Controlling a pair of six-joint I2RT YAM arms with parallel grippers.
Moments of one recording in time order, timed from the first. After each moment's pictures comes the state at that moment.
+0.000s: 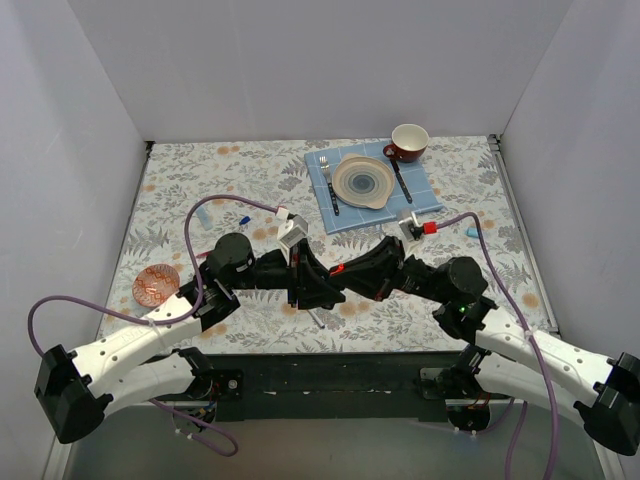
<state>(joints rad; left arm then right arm) -0.85 0.95 0.70 0.27 0.73 -0.54 0.89 0.84 0.51 0.70 -0.49 0.68</state>
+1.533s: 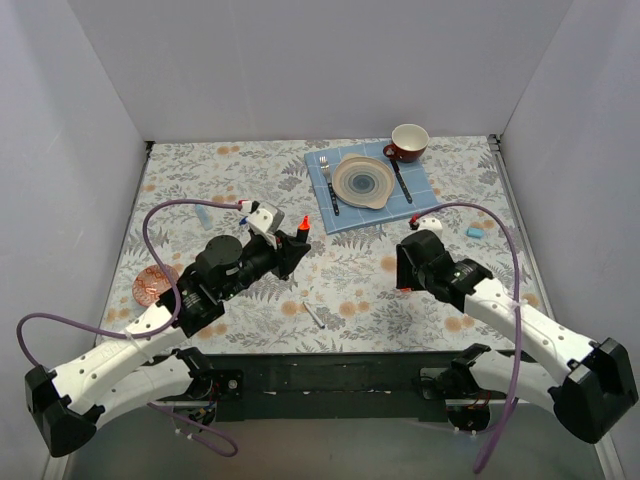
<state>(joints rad) -0.84 0.84 0.75 -0.03 -0.03 -0.23 0.68 1.01 0.70 -0.60 0.36 0.48</state>
